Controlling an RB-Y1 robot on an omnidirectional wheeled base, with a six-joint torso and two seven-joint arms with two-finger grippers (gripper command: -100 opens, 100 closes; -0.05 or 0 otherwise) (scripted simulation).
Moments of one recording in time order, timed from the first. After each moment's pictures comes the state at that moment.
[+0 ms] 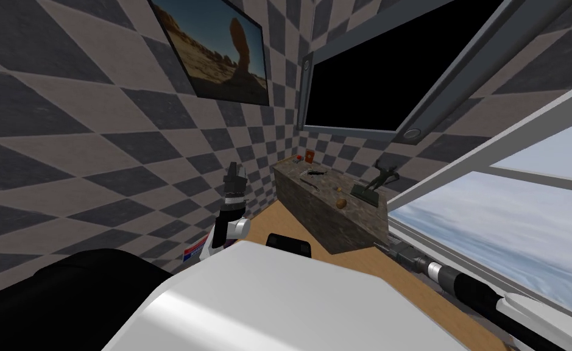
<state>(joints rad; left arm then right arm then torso) 0.53 -0.04 0.01 -2.33 0.03 -0.45 -0.11 0.50 -1.24 0.14 -1.29 0.52 -0.61 0.35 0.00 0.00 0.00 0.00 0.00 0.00</state>
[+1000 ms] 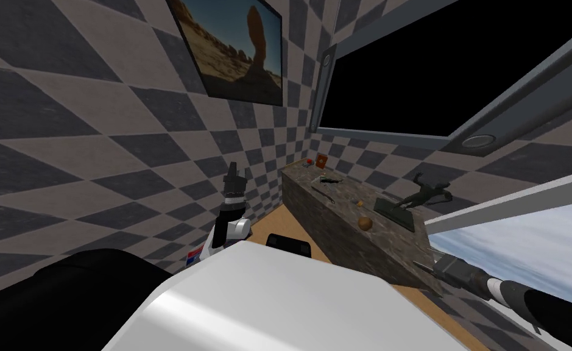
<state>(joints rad) 0.53 -0.04 0.01 -2.33 0.03 -0.45 -0.11 0.50 -1.45 0.19 -1.10 0.62 -0.62 0.39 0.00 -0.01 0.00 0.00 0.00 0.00</state>
